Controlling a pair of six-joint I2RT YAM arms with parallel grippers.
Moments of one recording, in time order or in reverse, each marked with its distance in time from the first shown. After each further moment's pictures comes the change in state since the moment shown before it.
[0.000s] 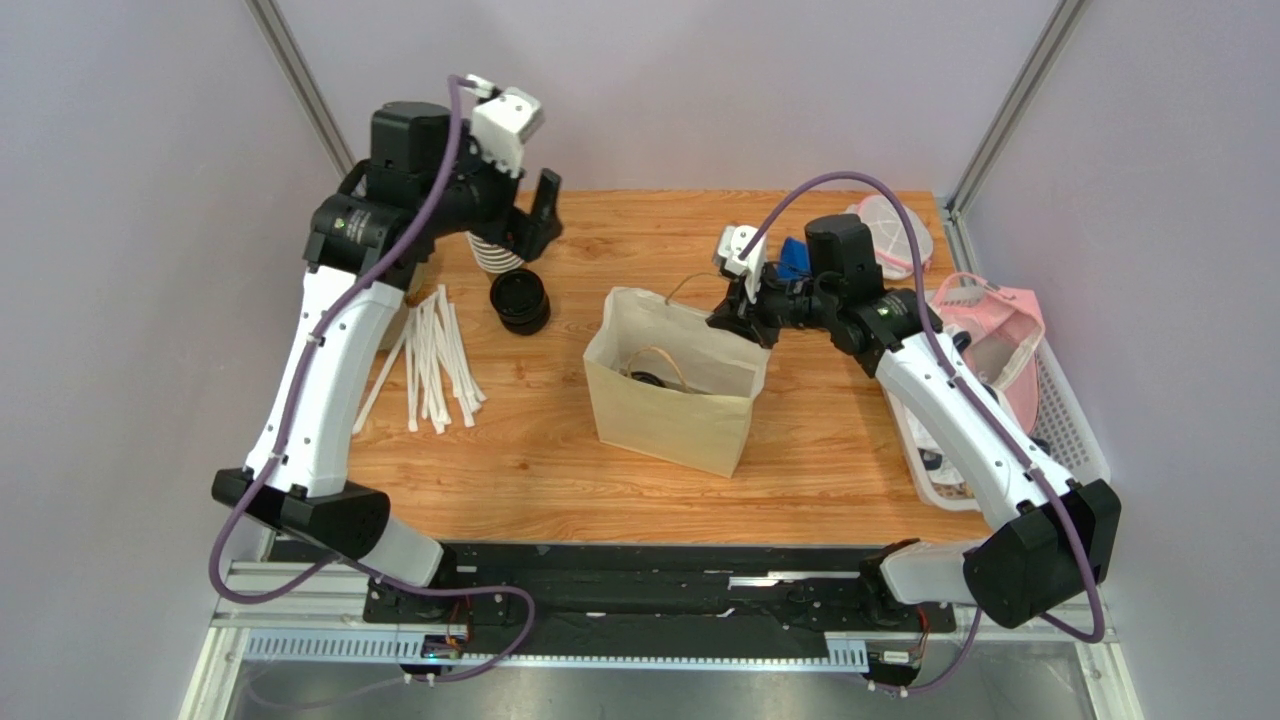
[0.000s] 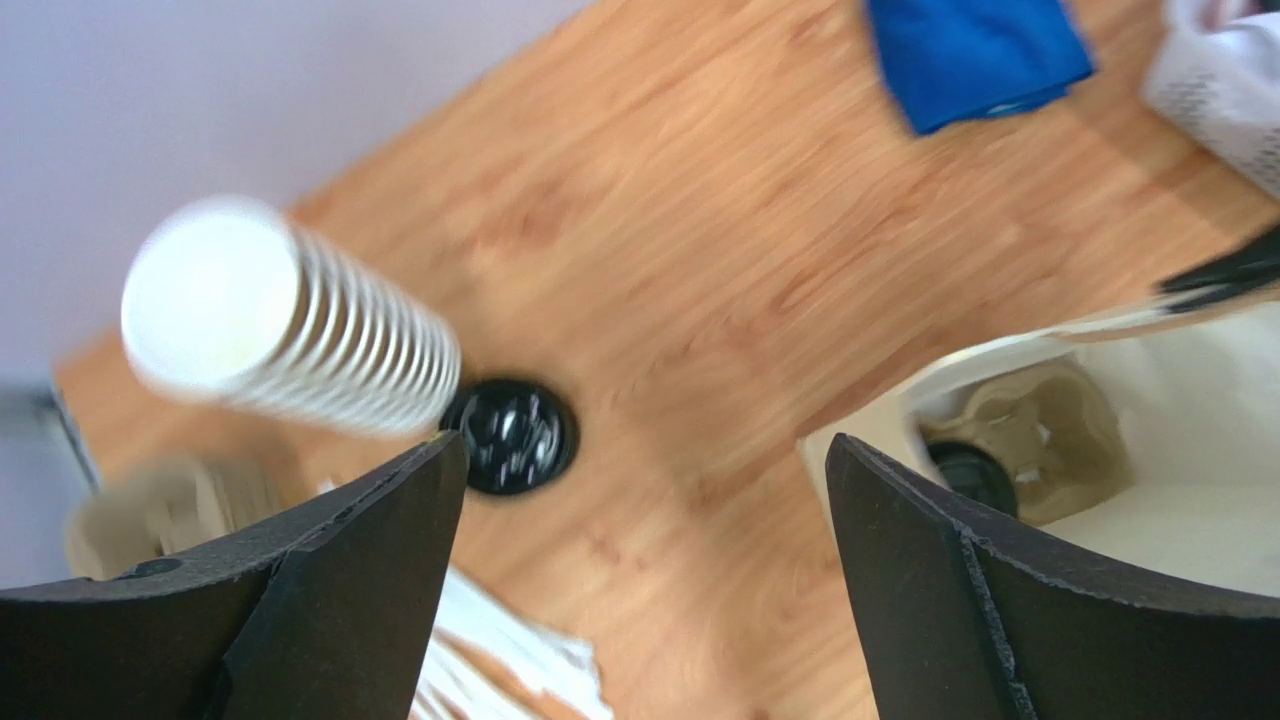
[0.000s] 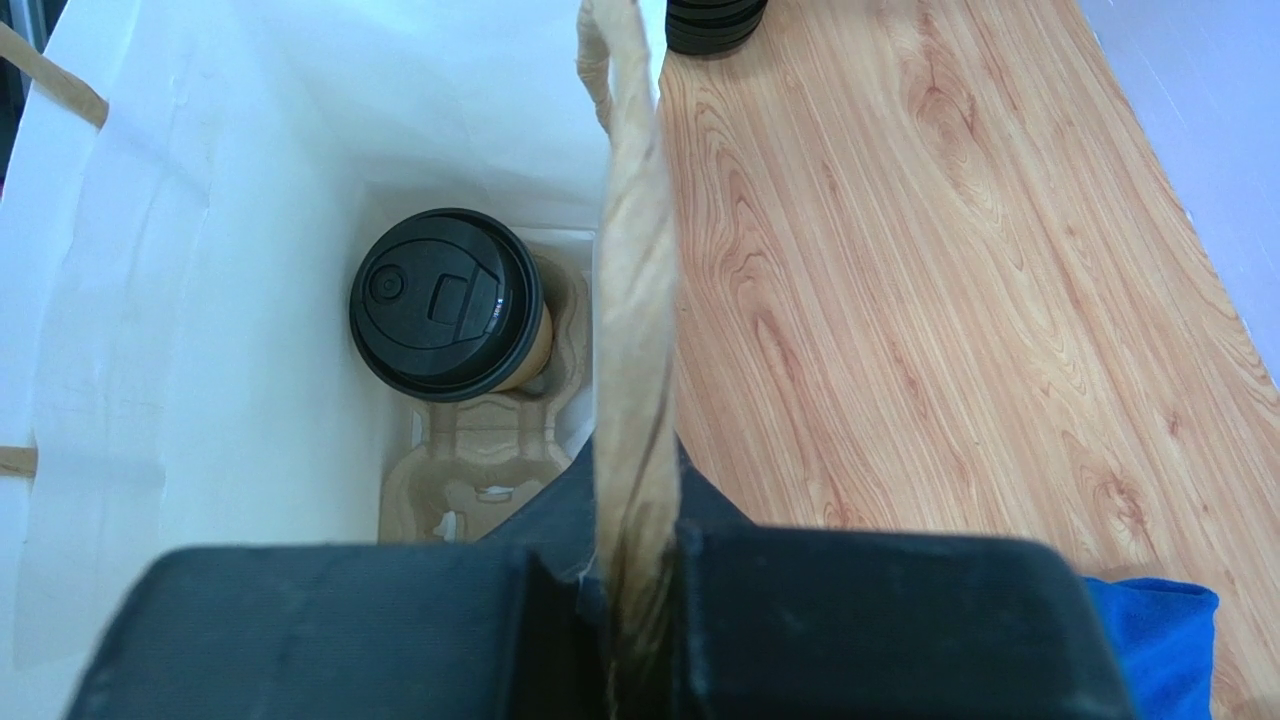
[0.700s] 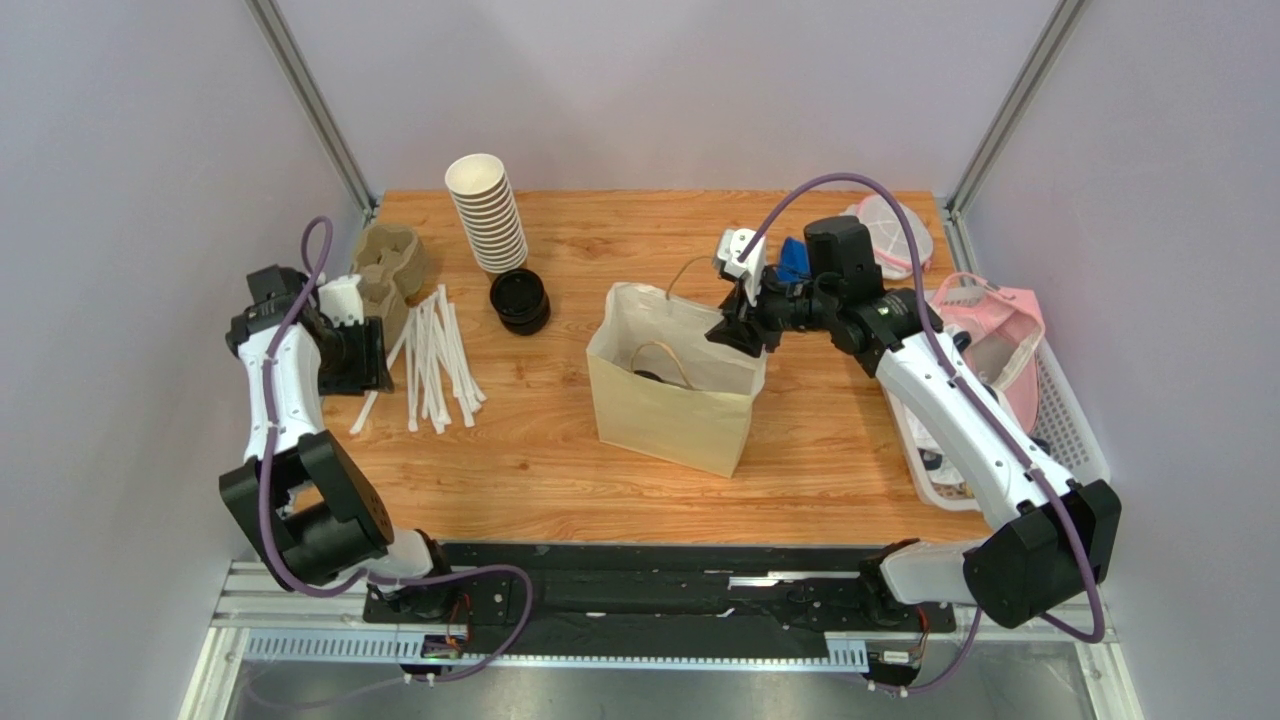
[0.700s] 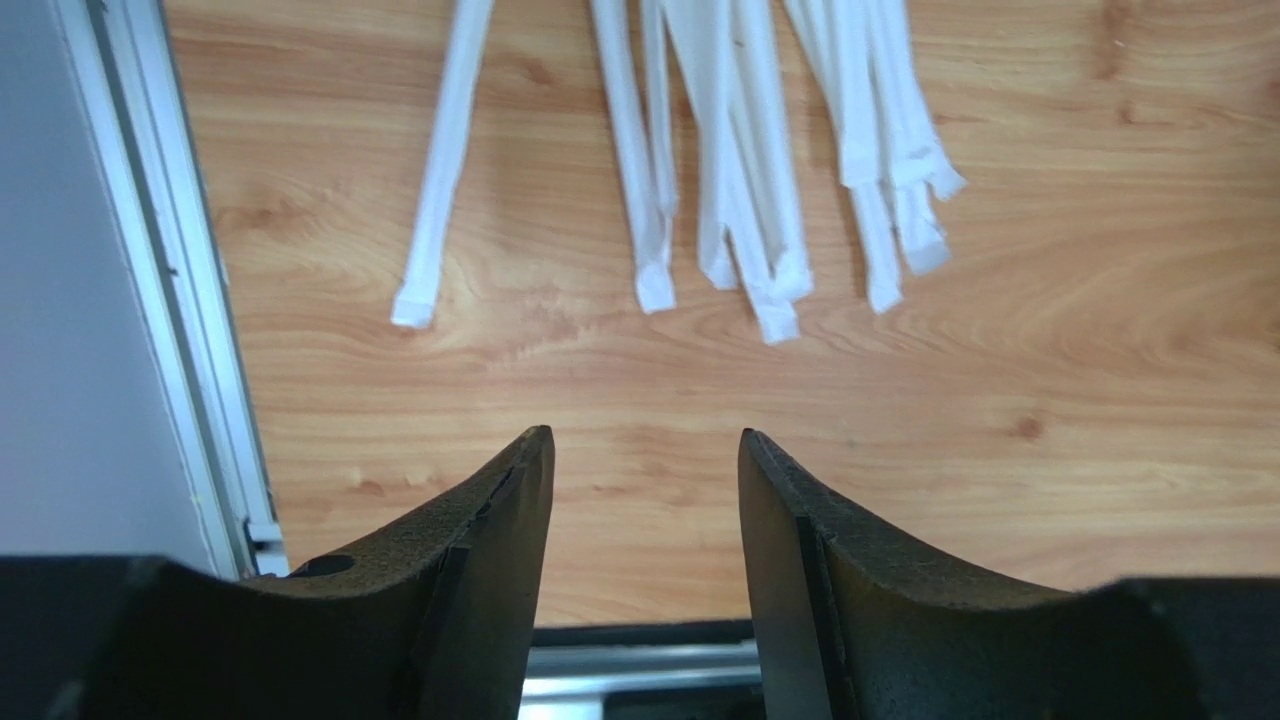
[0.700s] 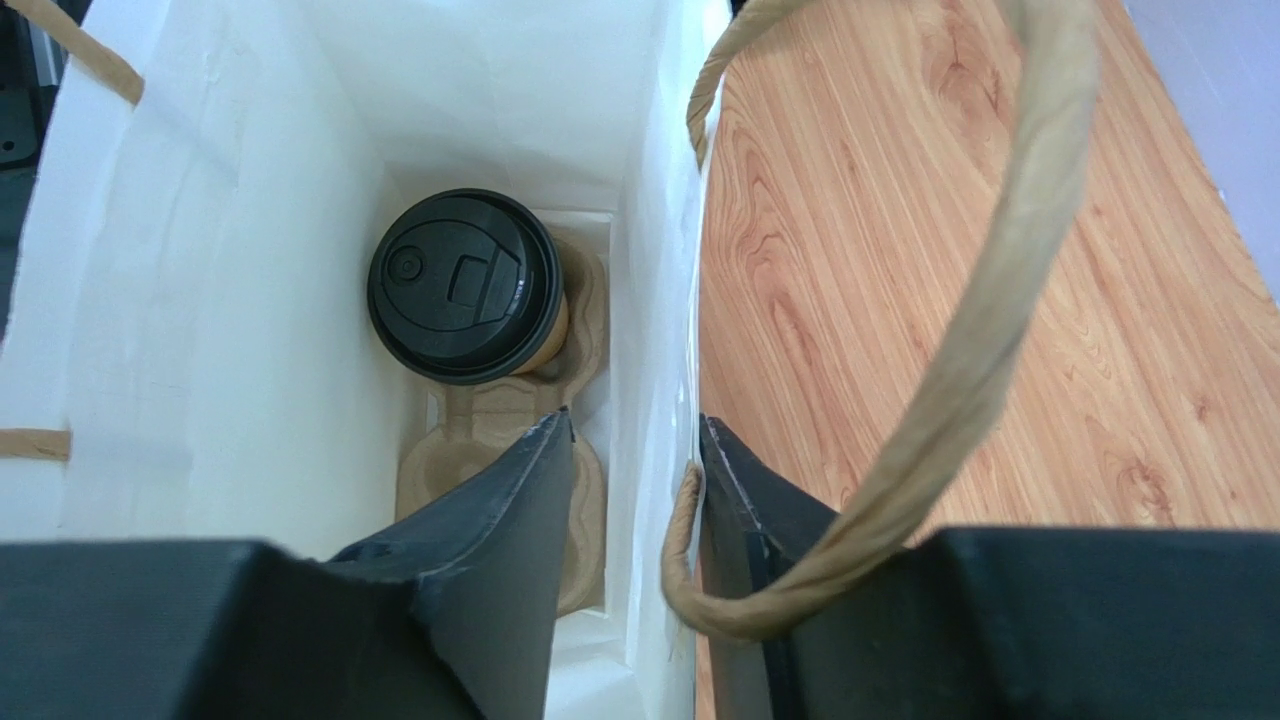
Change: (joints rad) left arm 0.836 -0.095 -0.806 -0.029 0.030 0.111; right arm 0.000 0.000 0.002 -0.035 0.001 -0.008
